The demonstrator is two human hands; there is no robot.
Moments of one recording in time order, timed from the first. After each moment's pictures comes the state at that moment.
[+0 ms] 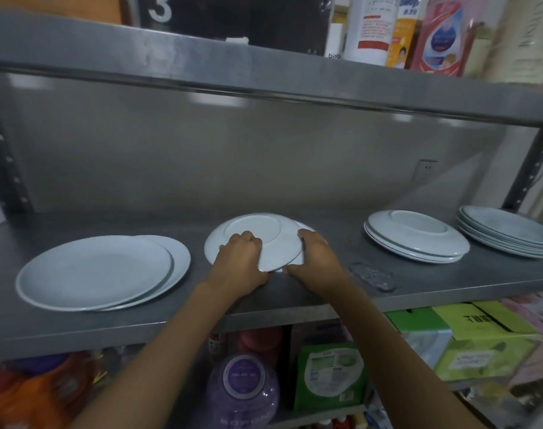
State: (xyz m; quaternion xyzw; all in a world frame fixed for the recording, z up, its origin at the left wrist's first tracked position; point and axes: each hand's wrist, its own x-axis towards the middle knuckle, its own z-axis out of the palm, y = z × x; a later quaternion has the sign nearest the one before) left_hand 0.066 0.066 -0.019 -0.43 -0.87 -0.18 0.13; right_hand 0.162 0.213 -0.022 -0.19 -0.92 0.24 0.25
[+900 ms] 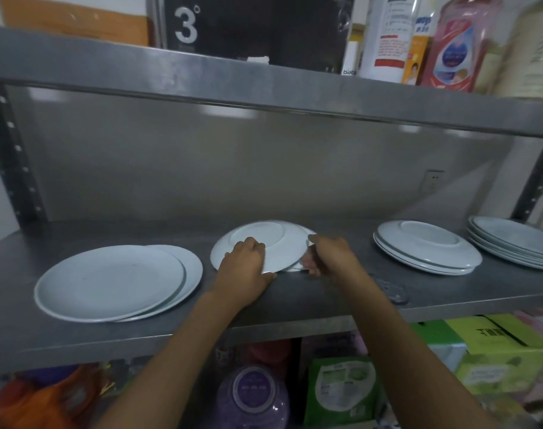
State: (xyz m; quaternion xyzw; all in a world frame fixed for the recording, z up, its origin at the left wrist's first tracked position) left_hand 0.052 0.057 -0.021 -0.42 -0.87 -0.19 0.16; right_hand 0.132 0.216 0.013 -0.35 -0.65 0.64 0.23
